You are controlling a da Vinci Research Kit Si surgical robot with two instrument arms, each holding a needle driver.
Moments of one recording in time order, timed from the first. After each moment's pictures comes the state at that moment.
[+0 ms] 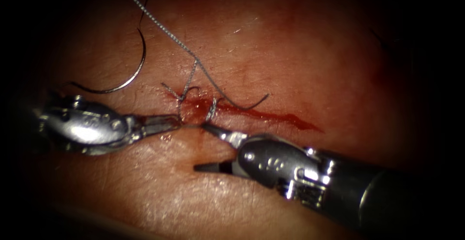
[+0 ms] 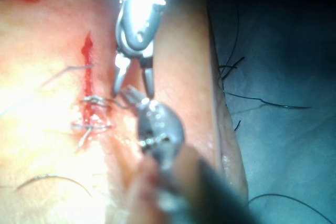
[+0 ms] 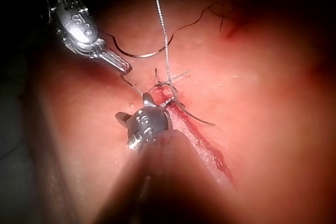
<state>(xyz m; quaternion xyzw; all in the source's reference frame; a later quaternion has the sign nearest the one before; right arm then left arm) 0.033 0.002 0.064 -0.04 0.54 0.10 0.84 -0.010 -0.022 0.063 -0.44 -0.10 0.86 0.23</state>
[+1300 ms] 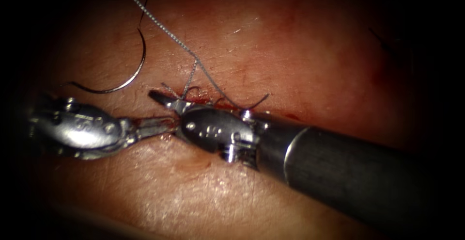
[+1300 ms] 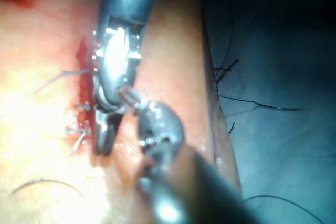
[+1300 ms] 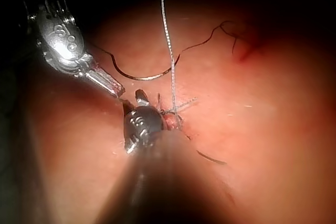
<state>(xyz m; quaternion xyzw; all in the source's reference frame) 0.040 0.006 0.069 -0.09 0.53 0.05 0.84 -0.010 -0.022 0.062 -0.45 -0.10 0.86 0.24</state>
